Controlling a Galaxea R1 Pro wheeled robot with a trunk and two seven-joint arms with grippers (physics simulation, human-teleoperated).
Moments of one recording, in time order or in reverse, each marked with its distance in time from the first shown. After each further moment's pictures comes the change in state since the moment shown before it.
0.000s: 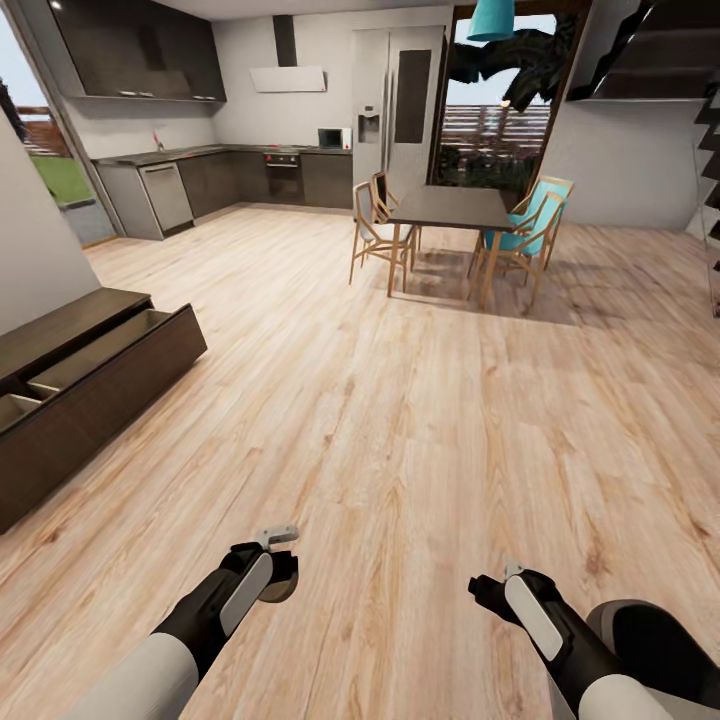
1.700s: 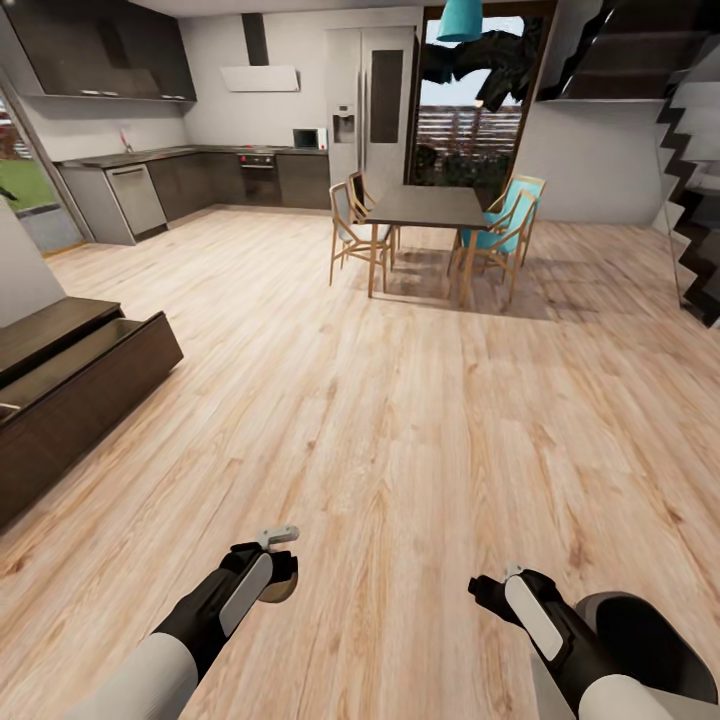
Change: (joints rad) left arm 0.000 0.002 -0.003 0.000 -0.003 0.000 0.000; right arm 0.000 0.000 0.001 0.000 -0.002 0.002 0.000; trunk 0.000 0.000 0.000
